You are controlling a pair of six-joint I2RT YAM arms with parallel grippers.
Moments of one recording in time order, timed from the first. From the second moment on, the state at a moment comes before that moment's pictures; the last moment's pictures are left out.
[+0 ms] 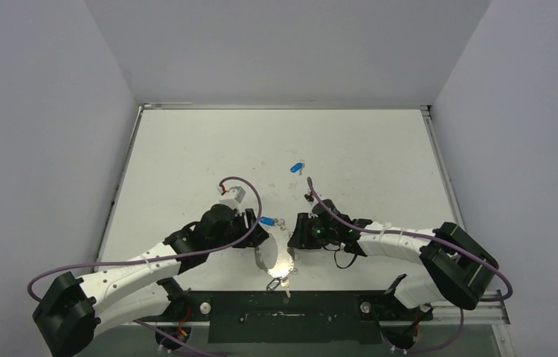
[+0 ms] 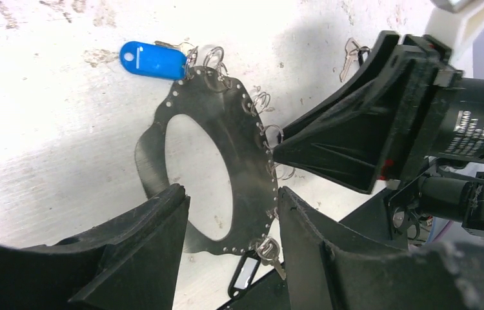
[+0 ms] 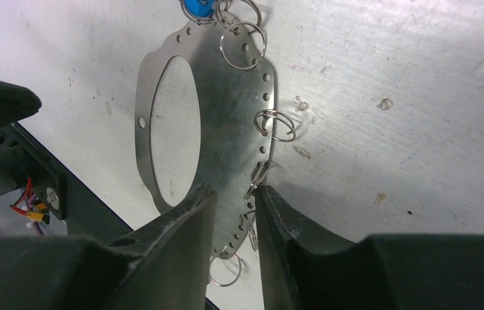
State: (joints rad) left arm -0.84 0.99 0.47 -0.11 -0.02 -0.80; right arm 0.81 1.41 0.51 0.09 -0.21 0.76
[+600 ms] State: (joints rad) left arm -0.82 0.74 0.32 -0.05 -0.05 -0.82; right arm 0.85 1.28 0.52 -0.12 -0.18 0.70
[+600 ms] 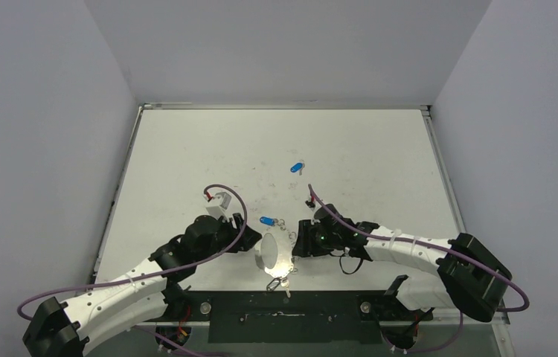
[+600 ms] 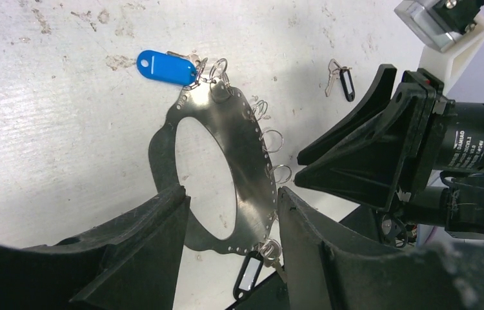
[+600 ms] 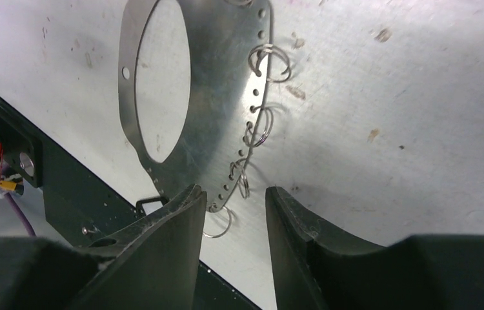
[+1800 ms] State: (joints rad) left arm -0.82 0.98 0.35 -0.02 0.15 -0.73; right arm 0.95 1.31 0.58 -0.22 -0.02 0.67
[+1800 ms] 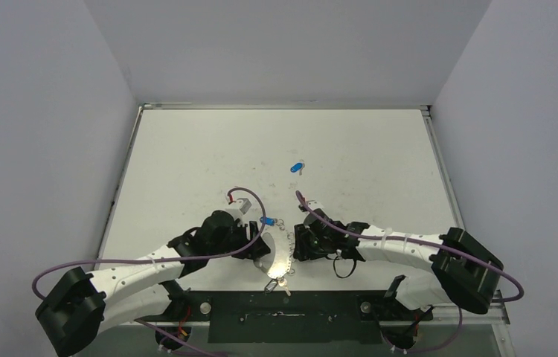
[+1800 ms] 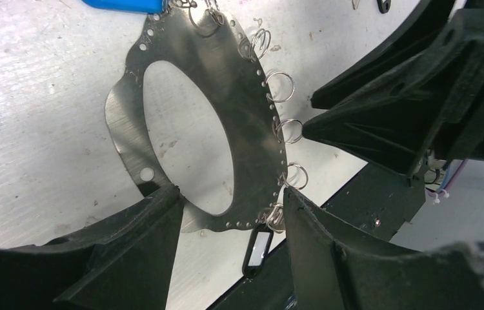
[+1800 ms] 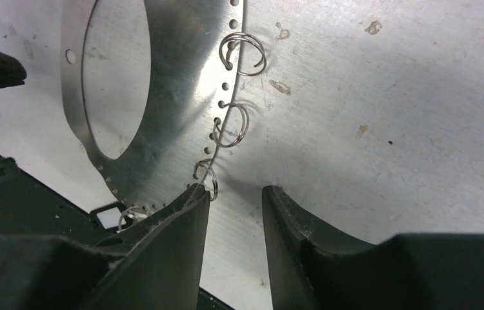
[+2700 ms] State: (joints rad) left arm -0.83 0.97 0.36 -0.06 0.12 -0.77; right arm 0.97 1.44 0.77 -0.18 -0.06 0.72
